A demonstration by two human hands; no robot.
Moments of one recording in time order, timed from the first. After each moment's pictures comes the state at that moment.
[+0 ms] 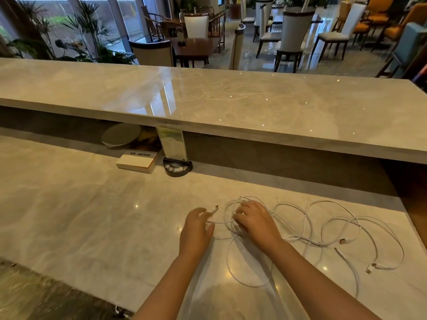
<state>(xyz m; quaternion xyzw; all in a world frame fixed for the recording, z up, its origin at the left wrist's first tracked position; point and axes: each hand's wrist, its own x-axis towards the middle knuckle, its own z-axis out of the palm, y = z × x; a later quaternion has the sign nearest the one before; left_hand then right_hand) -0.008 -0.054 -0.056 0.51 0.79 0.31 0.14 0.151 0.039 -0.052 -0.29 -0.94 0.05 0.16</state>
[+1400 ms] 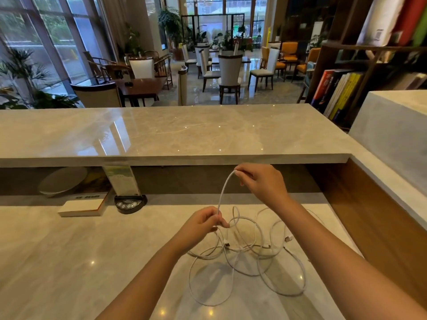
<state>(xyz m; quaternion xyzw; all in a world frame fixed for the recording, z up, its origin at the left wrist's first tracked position) 0.070 -0.006 0.051 0.59 0.55 0.33 0.49 0.248 0.068 0.118 -0.45 -0.82 0.10 0.34</state>
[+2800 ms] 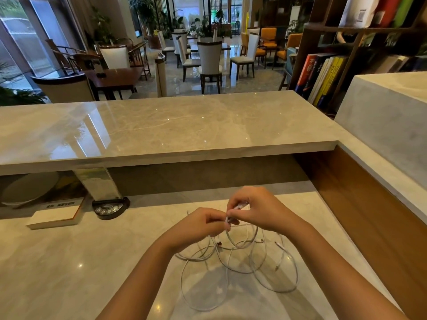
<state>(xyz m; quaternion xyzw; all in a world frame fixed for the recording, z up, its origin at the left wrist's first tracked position) 0.087 0.006 0.084 0.66 0.49 0.21 0.53 0.260 0.031 0.108 -0.45 -0.84 0.26 0.18</state>
